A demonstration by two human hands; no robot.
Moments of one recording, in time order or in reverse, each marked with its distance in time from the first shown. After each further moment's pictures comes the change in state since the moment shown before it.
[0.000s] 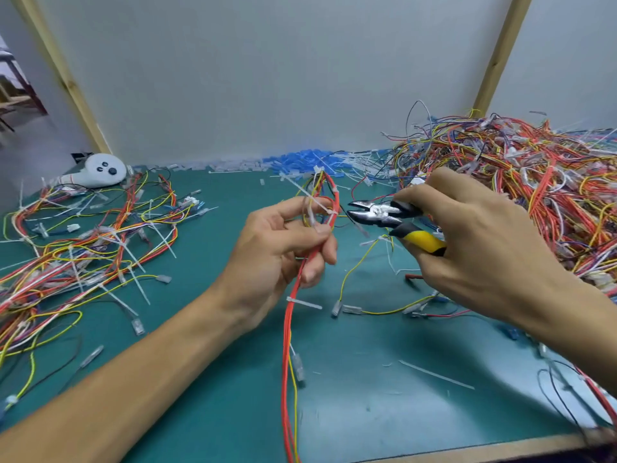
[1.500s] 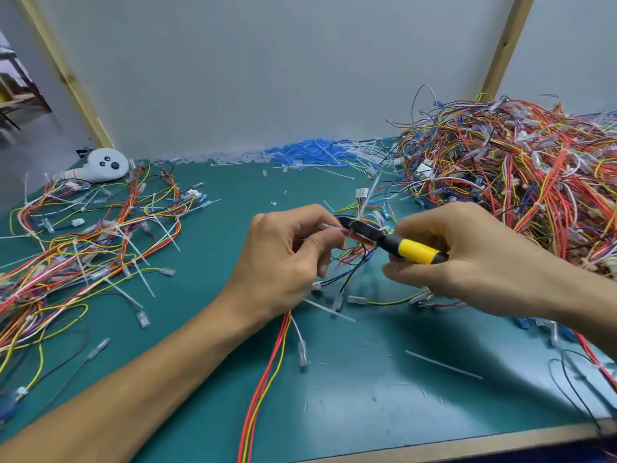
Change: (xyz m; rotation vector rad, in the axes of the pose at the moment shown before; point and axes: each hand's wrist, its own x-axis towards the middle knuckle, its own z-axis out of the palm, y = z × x) left_hand -0.003 -0.018 -0.004 0.720 0.082 0.301; right_hand -0.004 0.006 0.007 0.578 -0.423 0.059
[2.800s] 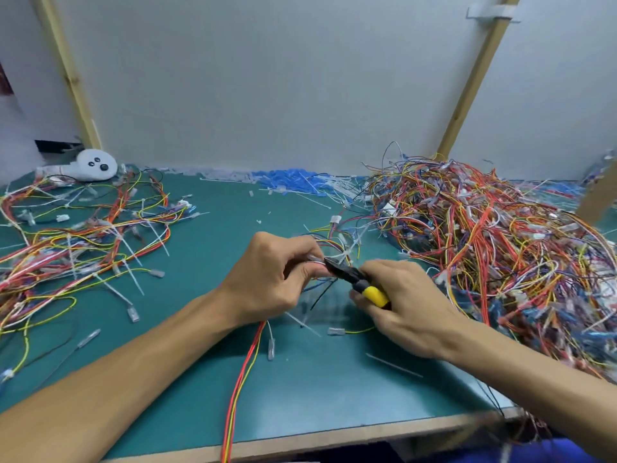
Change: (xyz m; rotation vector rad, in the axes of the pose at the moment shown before) left_hand -0.002 -0.001 -0.011 0.208 -0.050 0.325; right_hand -0.013 0.007 0.035 -0.291 0.177 -0.164
